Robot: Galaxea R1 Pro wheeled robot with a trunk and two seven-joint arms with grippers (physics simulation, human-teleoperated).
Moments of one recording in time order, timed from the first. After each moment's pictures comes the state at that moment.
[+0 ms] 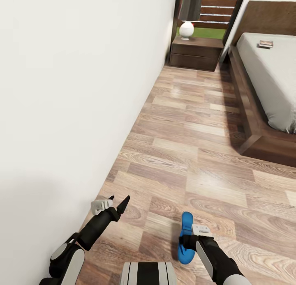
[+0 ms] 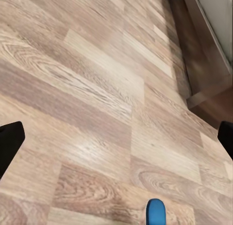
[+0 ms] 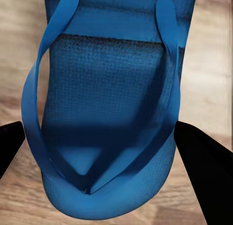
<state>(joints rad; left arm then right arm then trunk) -0.09 -0.06 -0.04 -1.61 0.42 0.24 -0.36 -0.49 0.05 -0.01 -0.62 -0.11 0.45 -0.06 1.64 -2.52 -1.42</state>
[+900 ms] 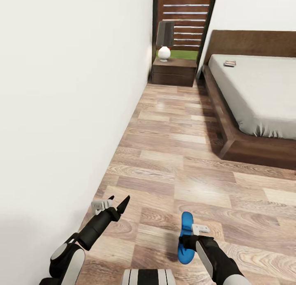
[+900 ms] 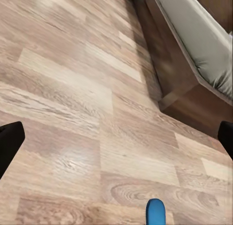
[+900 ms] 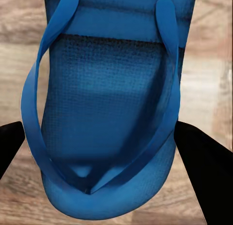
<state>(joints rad) -0.09 -0.06 -0.04 -1.61 0.42 0.24 -0.36 -0.49 0.05 -0.01 -0.62 -0.11 0.45 -0.06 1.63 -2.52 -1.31</state>
